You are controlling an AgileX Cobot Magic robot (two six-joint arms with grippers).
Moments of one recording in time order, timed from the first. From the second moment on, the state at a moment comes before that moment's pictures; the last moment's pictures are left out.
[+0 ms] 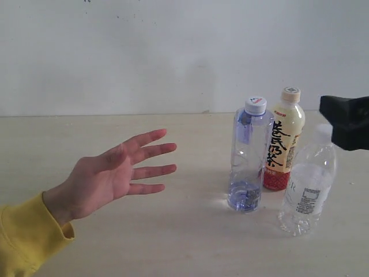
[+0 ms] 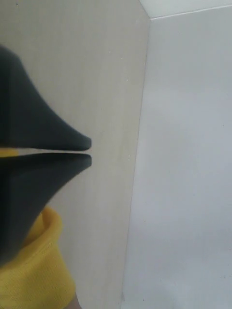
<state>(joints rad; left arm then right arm) 0.07 0.00 0.00 0.08 0.18 -0.16 0.28 0.94 -0.46 0.17 -0.20 -0.20</state>
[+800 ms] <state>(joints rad) 0.07 0.00 0.00 0.08 0.18 -0.16 0.29 1.38 -0.46 0.17 -0.58 -0.20</state>
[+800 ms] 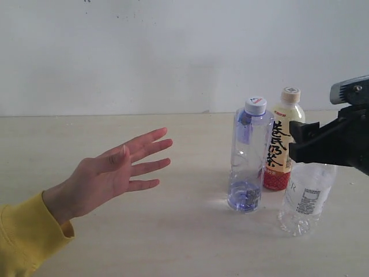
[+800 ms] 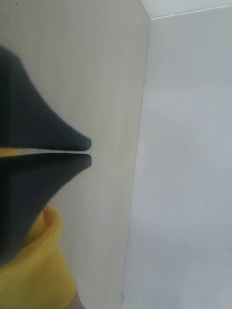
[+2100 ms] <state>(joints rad) 0.07 0.00 0.00 0.08 0.18 -0.16 0.89 1.45 -0.85 0.29 -0.29 -0.27</state>
